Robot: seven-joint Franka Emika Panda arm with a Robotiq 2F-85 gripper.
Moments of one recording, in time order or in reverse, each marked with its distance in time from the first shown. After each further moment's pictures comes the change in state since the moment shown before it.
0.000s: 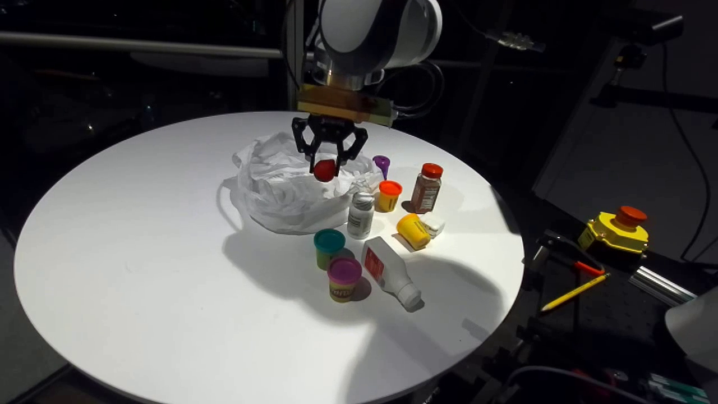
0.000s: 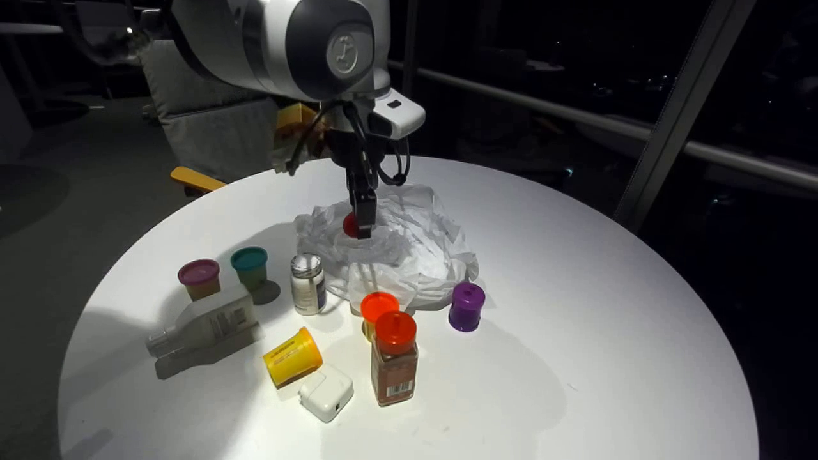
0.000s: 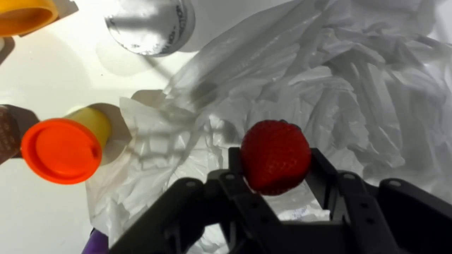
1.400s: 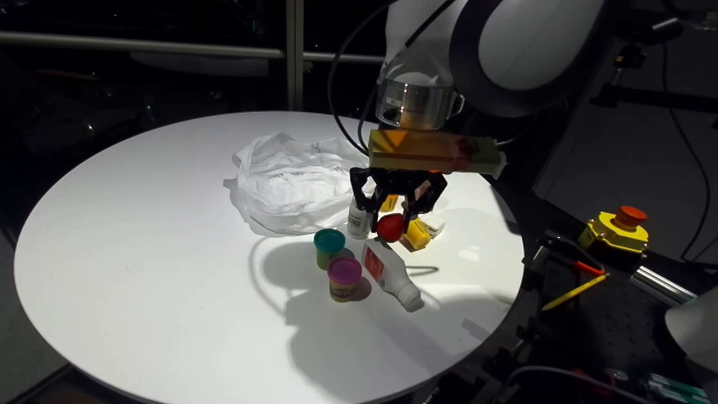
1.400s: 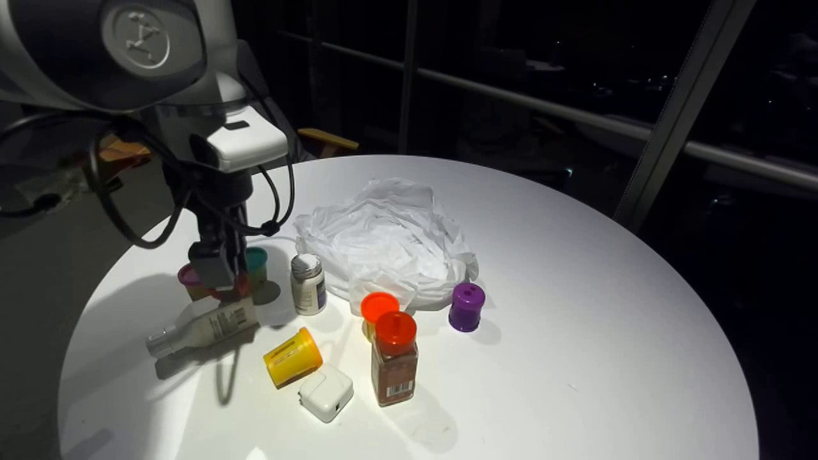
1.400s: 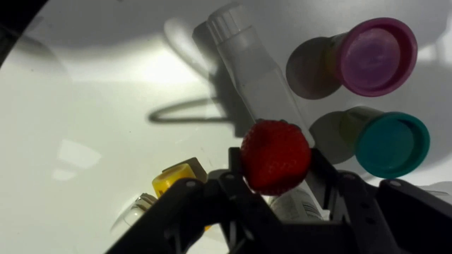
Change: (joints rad) arm 0.069 -0.305 0.095 -0.525 -0.139 0.093 0.290
